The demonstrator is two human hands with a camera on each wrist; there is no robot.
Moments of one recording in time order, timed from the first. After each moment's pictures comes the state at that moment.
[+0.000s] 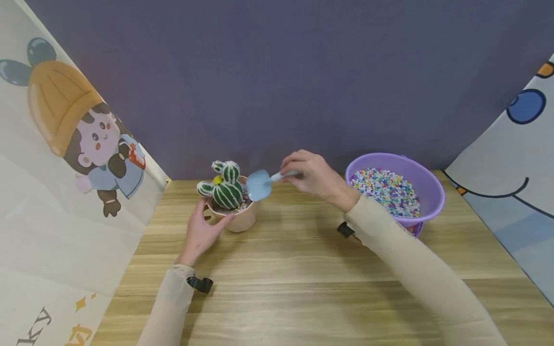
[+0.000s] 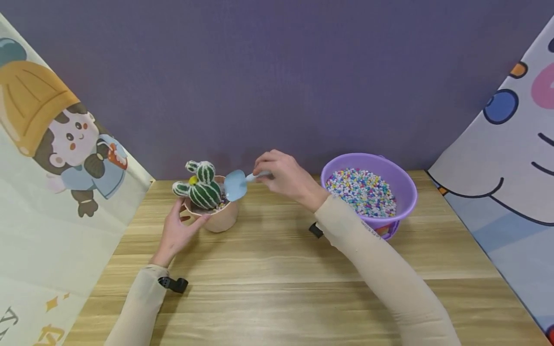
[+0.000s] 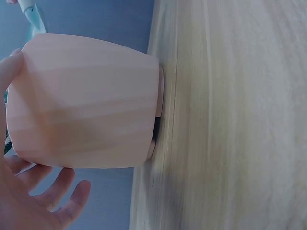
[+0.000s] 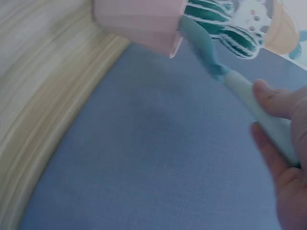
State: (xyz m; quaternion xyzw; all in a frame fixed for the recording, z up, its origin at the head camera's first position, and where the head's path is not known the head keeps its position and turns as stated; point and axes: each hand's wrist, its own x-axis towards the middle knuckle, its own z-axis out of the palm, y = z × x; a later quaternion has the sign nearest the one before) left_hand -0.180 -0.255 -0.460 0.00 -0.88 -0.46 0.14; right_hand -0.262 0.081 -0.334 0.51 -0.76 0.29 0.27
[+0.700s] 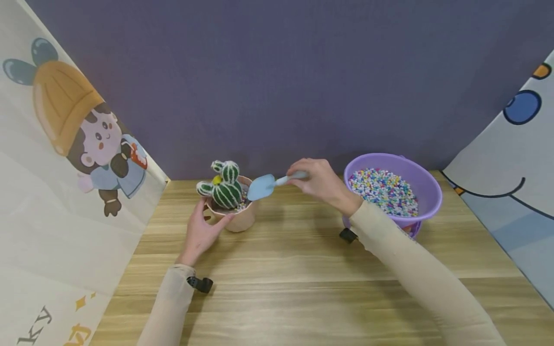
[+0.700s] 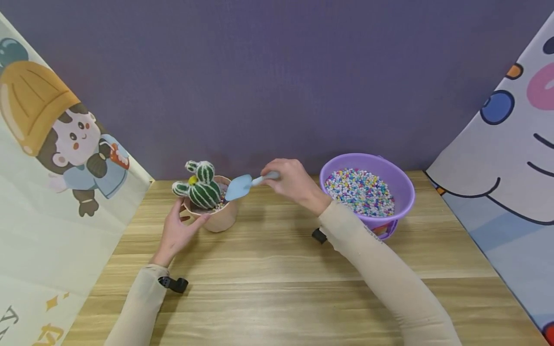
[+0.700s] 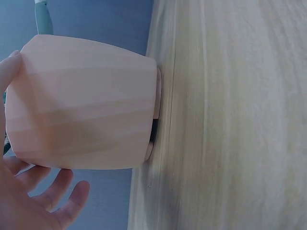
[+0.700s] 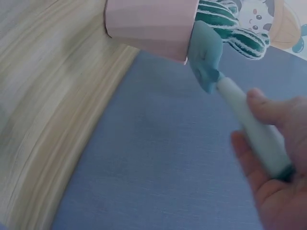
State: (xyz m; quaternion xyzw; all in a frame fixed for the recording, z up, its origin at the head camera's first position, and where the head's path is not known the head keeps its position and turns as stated) left_hand -0.175 -0.254 -0.458 0.00 -0.88 -0.45 0.15; right_hand -0.256 0.092 -0.347 0.40 -0.83 0.34 0.20
